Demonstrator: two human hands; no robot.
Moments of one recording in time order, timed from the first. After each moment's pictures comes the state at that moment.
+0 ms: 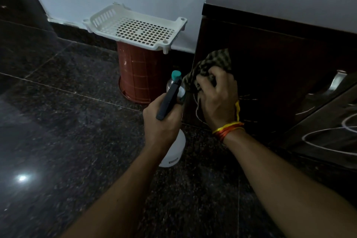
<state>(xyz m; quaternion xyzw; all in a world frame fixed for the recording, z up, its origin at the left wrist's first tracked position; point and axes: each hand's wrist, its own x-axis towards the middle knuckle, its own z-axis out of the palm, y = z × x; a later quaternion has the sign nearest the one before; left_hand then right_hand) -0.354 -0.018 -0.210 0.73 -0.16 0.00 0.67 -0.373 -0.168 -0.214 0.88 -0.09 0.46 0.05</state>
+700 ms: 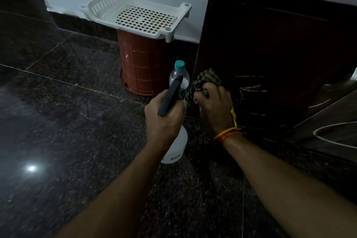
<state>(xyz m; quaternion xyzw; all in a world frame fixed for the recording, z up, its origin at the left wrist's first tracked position) -0.351 -0.019 -0.231 0.72 -0.16 -0.01 0.67 -0.377 -0.176 -0.280 0.92 -0.04 0.37 0.06</state>
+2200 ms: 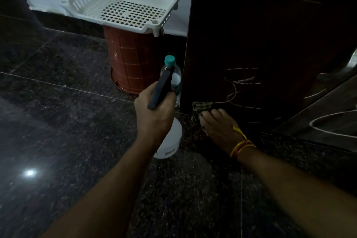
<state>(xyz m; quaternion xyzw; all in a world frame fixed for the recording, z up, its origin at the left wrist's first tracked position) -0.347 -0.023 -0.220 0.73 -0.18 0.01 0.66 -0.425 -0.220 -0.364 0.95 0.07 0.20 0.21</state>
